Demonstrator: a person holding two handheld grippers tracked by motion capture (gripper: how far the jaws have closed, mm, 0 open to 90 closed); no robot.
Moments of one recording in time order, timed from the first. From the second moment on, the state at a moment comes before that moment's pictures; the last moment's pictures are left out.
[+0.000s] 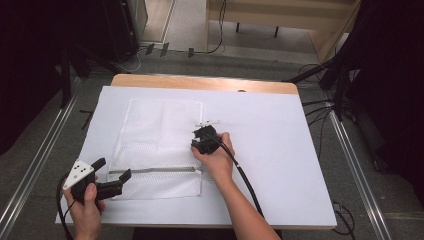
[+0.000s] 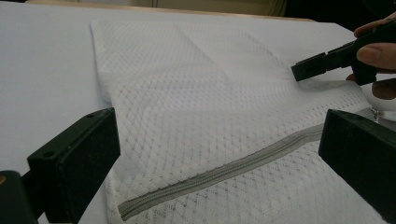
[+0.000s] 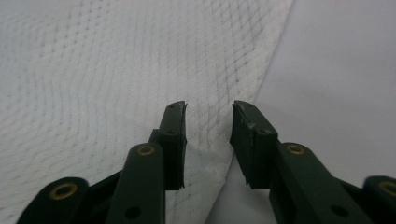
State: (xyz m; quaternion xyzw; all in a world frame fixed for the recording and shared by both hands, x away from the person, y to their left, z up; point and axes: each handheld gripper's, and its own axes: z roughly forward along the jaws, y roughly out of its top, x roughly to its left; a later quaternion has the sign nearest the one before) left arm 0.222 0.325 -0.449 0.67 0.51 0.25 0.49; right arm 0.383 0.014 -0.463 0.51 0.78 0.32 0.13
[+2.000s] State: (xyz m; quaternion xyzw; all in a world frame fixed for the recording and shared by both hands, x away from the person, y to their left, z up) left arm 0.239 0.244 -0.471 0.76 0.51 0.13 0.39; right arm 0.397 -0.116 -0.451 0.51 0.78 0.31 0.18
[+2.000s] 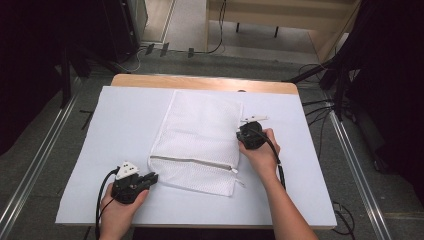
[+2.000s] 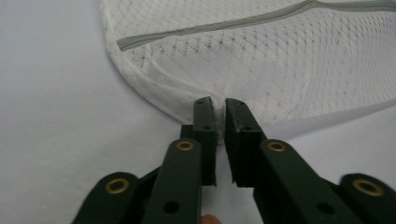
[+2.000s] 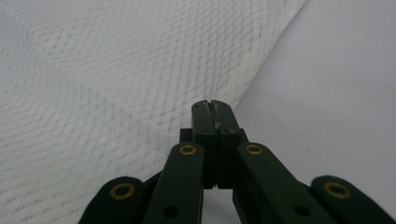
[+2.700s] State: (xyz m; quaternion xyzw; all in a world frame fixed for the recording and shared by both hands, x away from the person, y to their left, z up) left arm 0.219 0.229 -0.470 0.79 0.45 0.06 0.42; right arm 0.395 -0.127 -0.454 0.50 0.79 0.32 0.18
